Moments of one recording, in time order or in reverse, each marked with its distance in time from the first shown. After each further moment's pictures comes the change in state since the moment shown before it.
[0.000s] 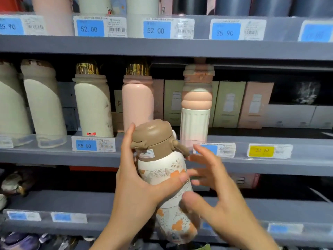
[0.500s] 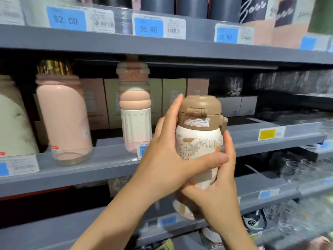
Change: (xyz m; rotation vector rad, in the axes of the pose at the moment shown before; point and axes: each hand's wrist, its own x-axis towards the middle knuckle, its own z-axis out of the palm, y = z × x) left_hand 0.038 0.036 0.122 -0.025 -0.519 0.144; right_hand -0.029 0.019 -0.053 -0.020 0.597 0.148
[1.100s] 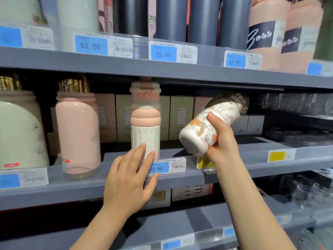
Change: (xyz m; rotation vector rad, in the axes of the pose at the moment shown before) left_hand -0.012 -0.129 -0.051 1.156 0.359 0.463; right_hand 0.159 0.009 0.011 0.979 0.141 0.473
